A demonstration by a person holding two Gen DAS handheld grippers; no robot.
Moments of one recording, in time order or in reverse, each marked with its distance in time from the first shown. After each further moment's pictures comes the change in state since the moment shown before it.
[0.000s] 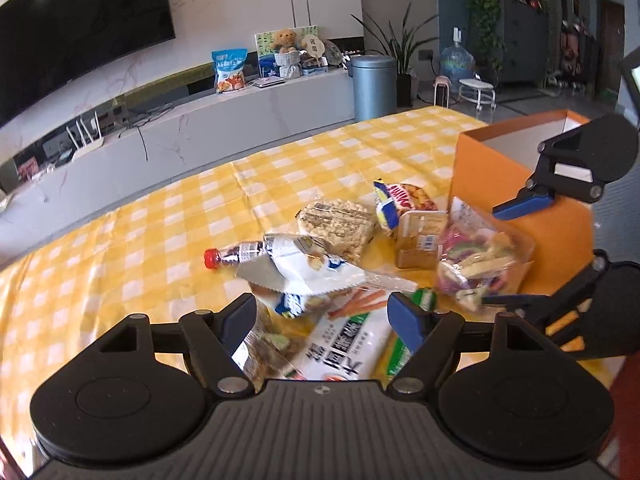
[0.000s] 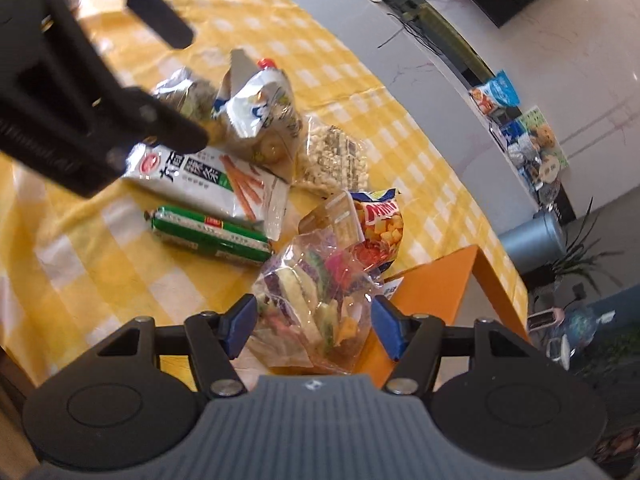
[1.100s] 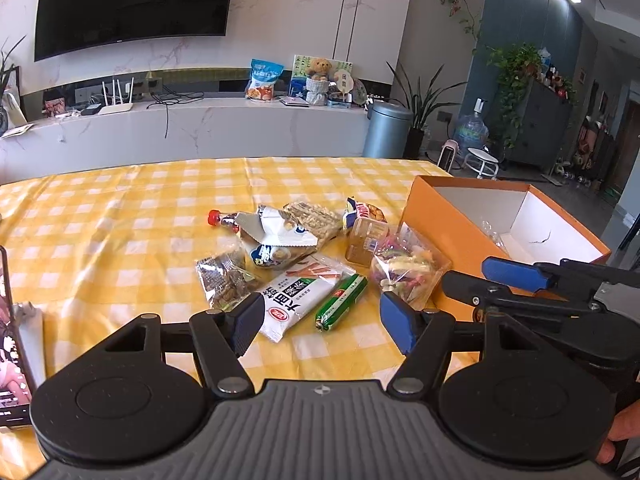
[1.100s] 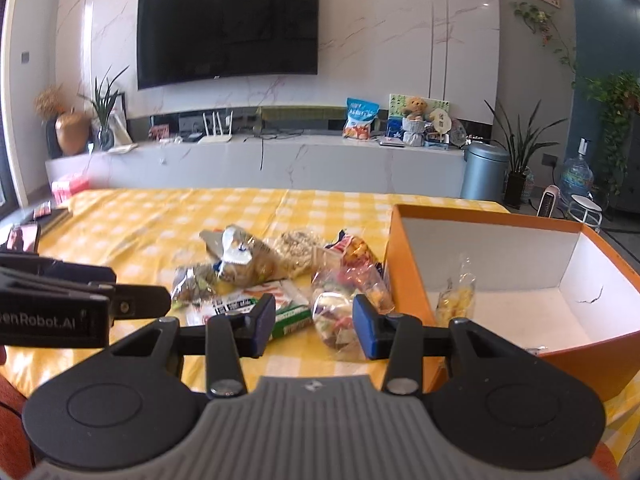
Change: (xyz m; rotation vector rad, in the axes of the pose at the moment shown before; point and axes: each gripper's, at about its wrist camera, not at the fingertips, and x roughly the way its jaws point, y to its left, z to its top) left arm -0.092 -0.015 -0.047 -0.292 -0.104 -0.057; right arm -0.108 0.026 -0.069 0.828 -0.391 -0.040
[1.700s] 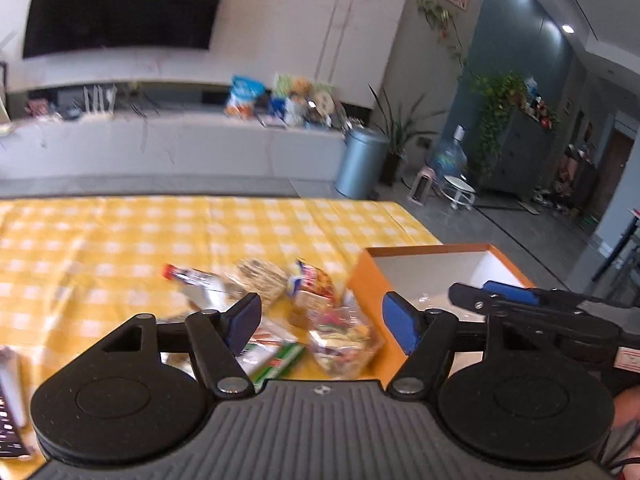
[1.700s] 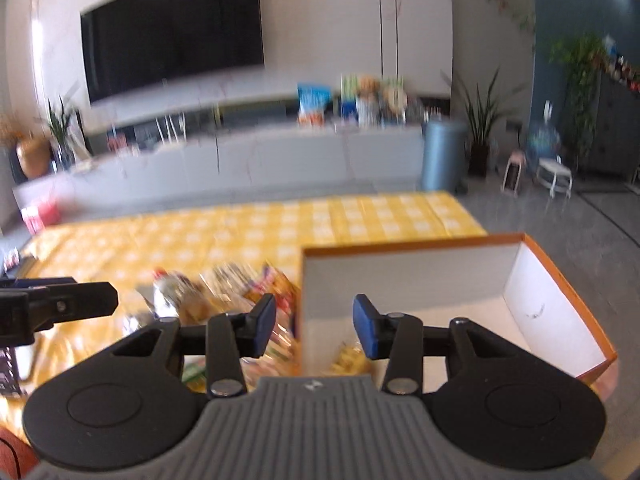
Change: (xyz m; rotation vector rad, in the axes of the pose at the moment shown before) left arm -0.014 -0.031 0.067 -0.049 -0.050 -0.061; right arm -0.023 -0.074 0.071 0.133 0.031 -0.070
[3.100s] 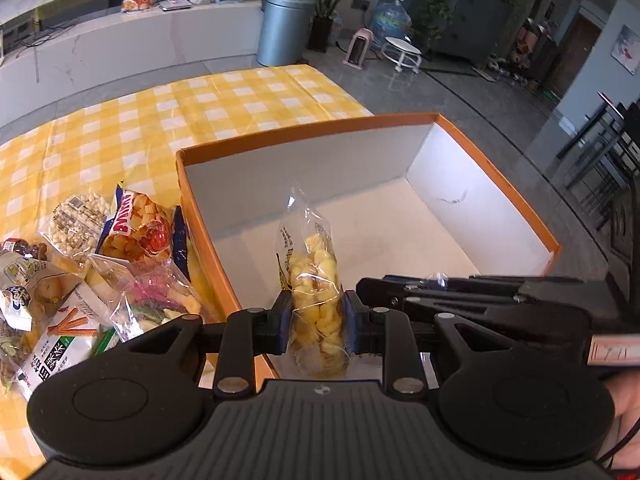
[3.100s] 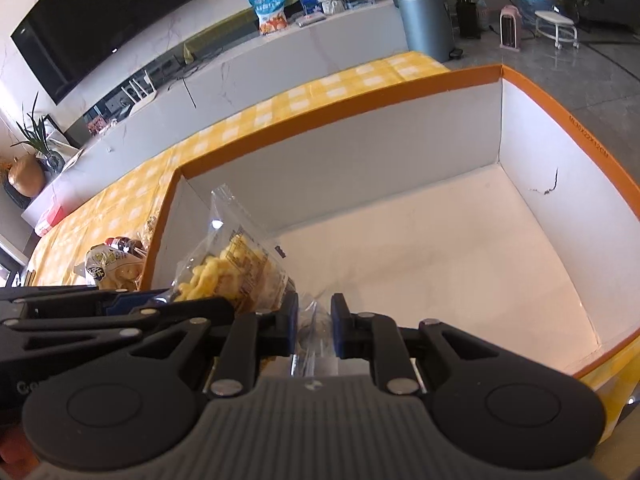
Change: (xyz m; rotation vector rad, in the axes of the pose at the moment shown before) left arm 0.166 -0.114 0.000 0.138 0.438 -0.181; right arm 0.111 -0.130 -0.027 0.274 0.370 0.105
